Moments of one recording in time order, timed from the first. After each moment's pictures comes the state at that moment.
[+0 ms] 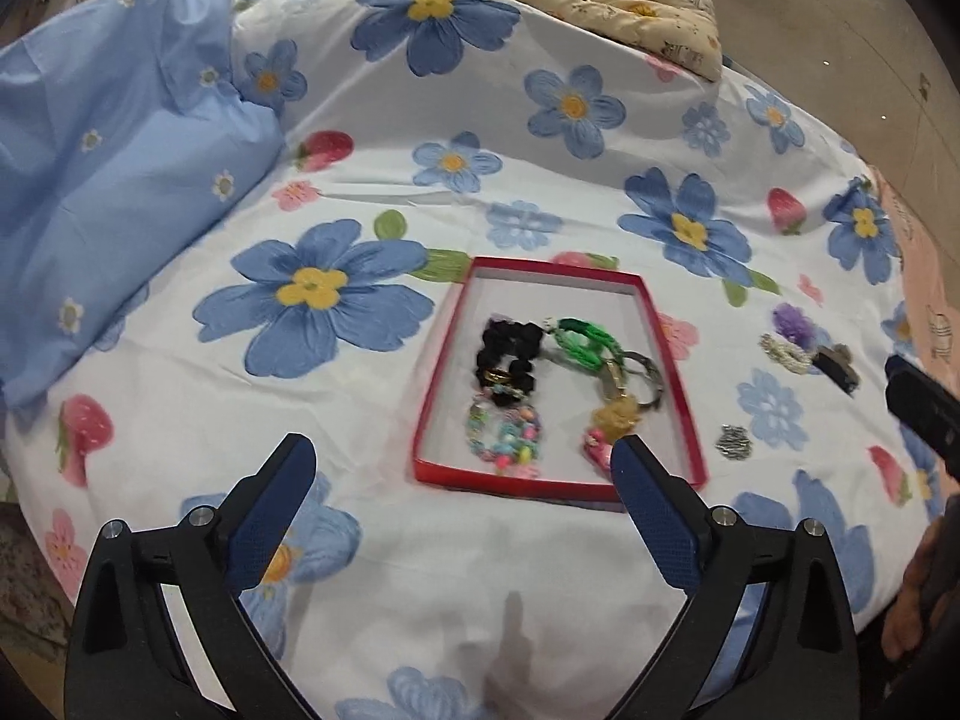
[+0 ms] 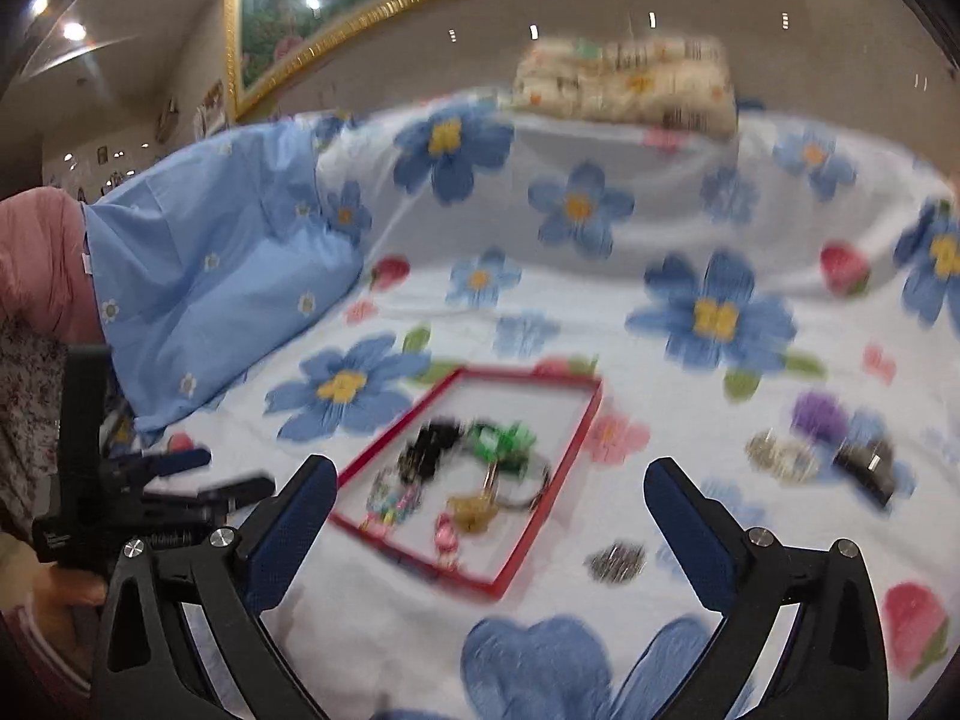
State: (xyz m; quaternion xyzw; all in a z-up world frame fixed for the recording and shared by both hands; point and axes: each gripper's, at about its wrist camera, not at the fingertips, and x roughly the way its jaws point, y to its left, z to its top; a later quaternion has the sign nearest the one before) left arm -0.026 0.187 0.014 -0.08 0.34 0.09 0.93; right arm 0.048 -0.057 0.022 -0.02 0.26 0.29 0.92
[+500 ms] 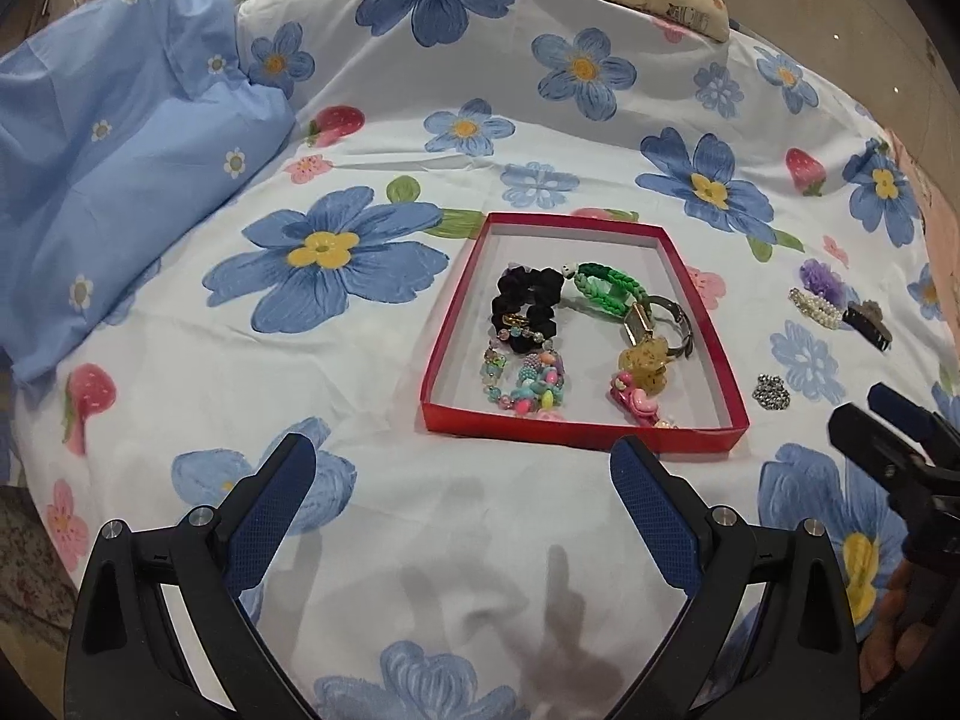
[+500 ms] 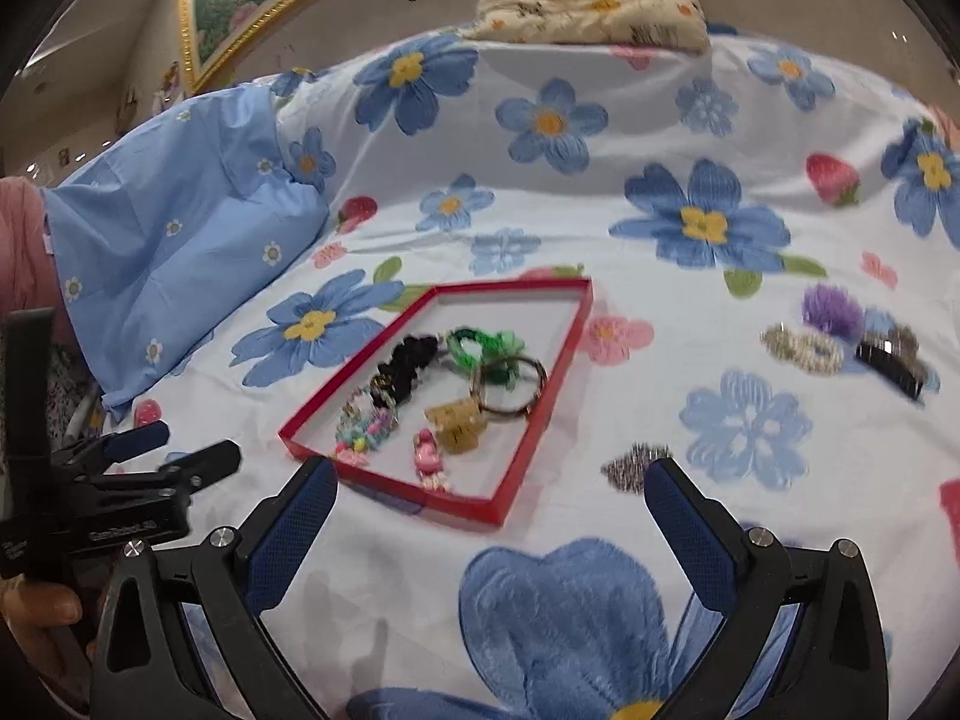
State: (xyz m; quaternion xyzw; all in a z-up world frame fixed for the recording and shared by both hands) left arm -0.036 0.171 -0.022 -0.05 0.36 0.12 0.93; right arm 0.050 -0.050 -0.053 -0.01 0.31 0.24 0.92
